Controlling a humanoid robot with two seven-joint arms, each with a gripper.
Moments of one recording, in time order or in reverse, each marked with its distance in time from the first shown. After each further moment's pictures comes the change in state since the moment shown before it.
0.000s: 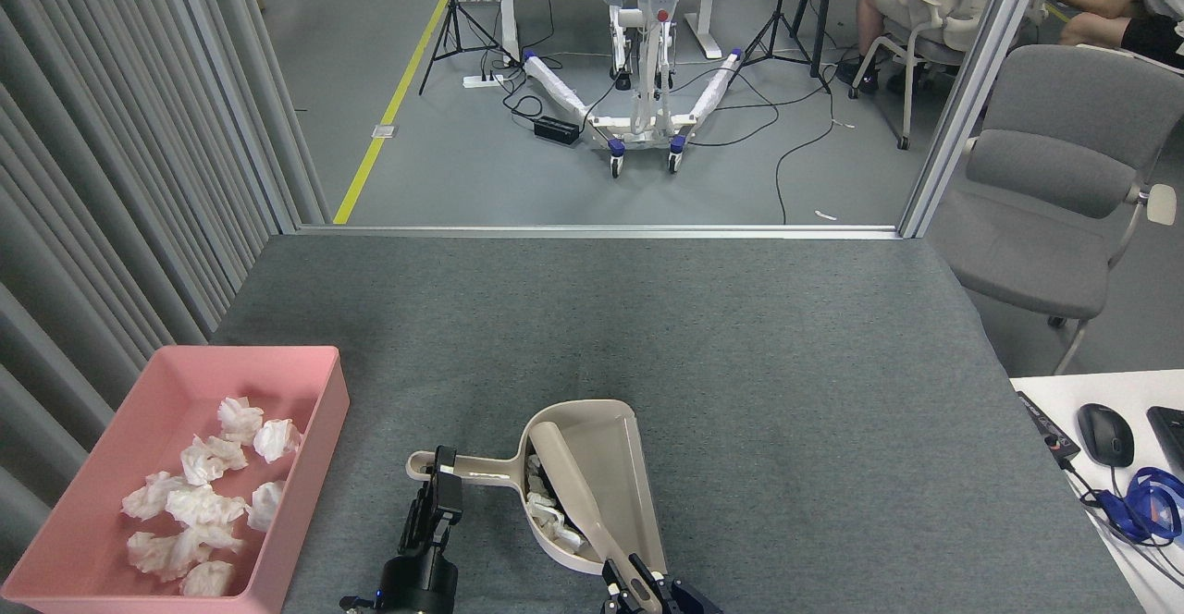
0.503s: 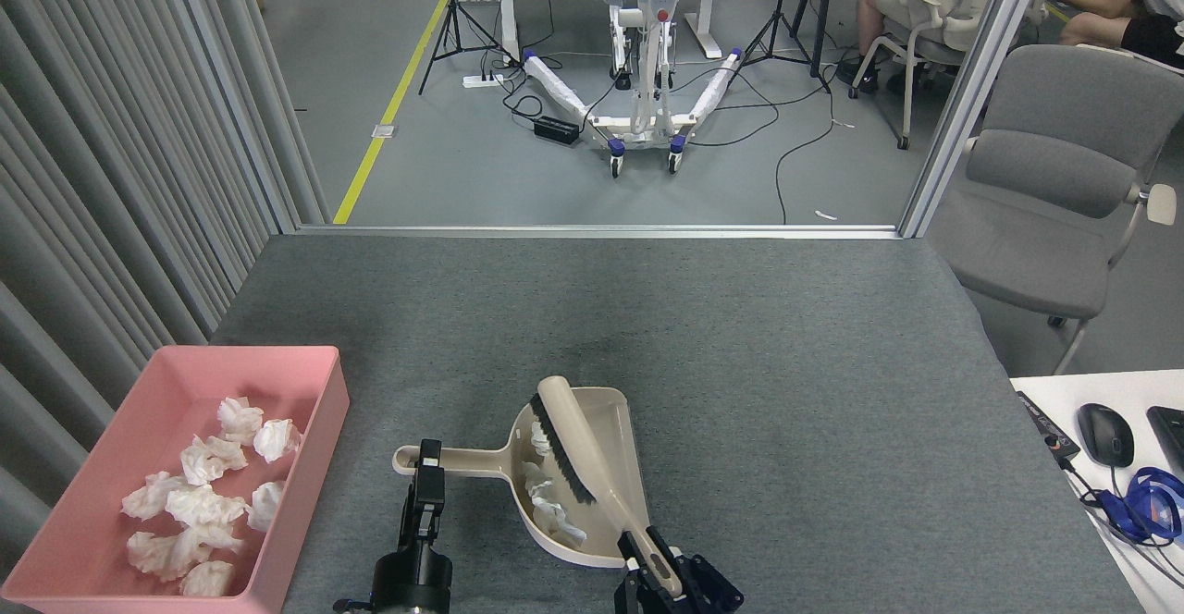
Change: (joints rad) left arm 0.036 0.000 -0.010 -0.112 0.185 0.037 -0.013; right arm 0.036 -0.035 -0.051 -0.123 -0.054 -0.038 -0.070
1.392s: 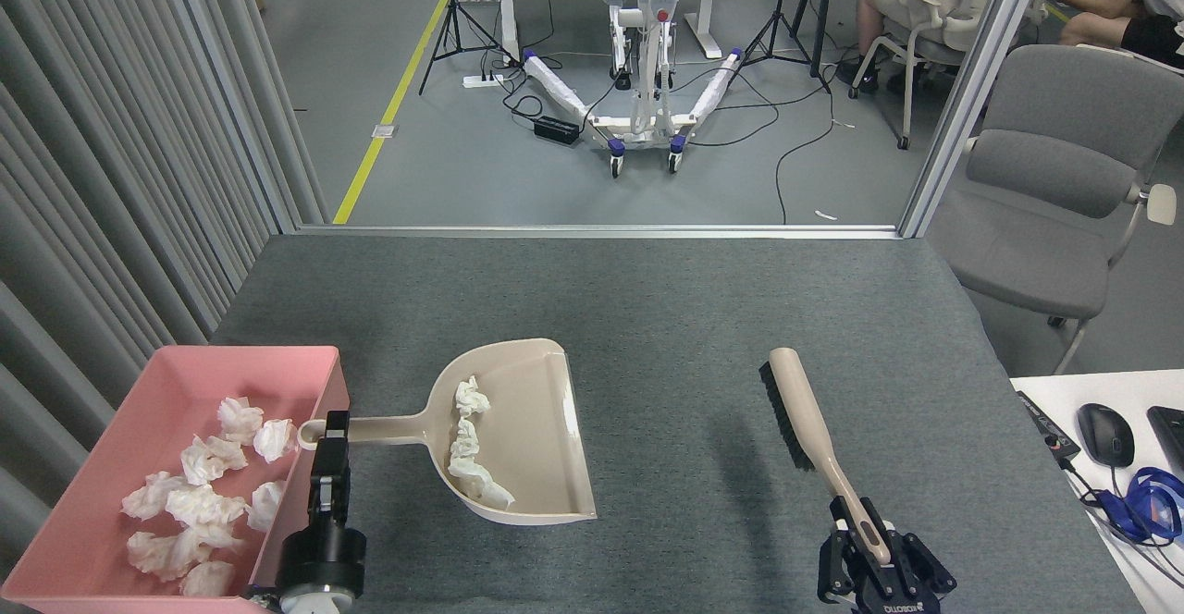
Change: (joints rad) left arm 0.074 0.239 -0.065 -0.325 0.332 0.180 0.012; right arm 0.008 -0.218 -0.275 0.000 -0.105 0.078 0.017
